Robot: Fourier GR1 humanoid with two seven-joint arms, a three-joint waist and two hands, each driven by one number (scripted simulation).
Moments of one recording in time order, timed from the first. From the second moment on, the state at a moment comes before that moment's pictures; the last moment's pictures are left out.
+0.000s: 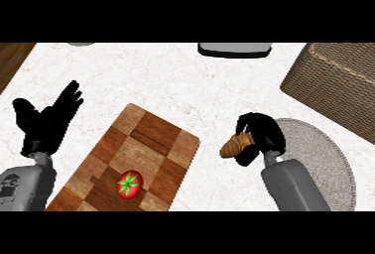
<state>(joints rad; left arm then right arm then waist) -0.24 0.26 0.15 -1.36 0.05 -0.08 0.22 -0.34 -0.06 0.17 -1.20 0.93 0.07 0.31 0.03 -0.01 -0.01</state>
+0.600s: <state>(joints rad) -0.25 0.25 0.15 -1.36 0.04 -0.07 0.21 -0.52 0.00 0.49 -1.38 0.71 -0.43 0.66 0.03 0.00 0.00</state>
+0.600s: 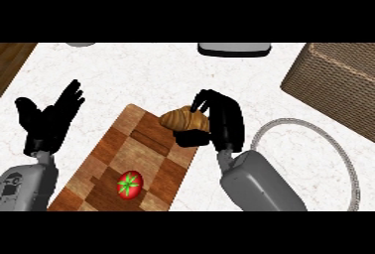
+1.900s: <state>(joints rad) -0.21 0.25 0.17 -1.39 0.04 -0.07 0.21 -1.05 -0.17 0.09 -1.32 1.01 -0.24 0.99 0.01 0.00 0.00</state>
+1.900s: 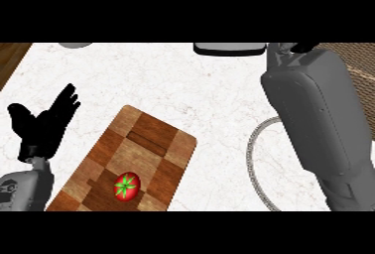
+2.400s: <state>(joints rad) -0.20 0.24 0.17 -1.40 0.04 -0.07 0.22 -1.04 -0.31 -0.05 -1.14 1.02 -0.28 0.89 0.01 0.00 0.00</state>
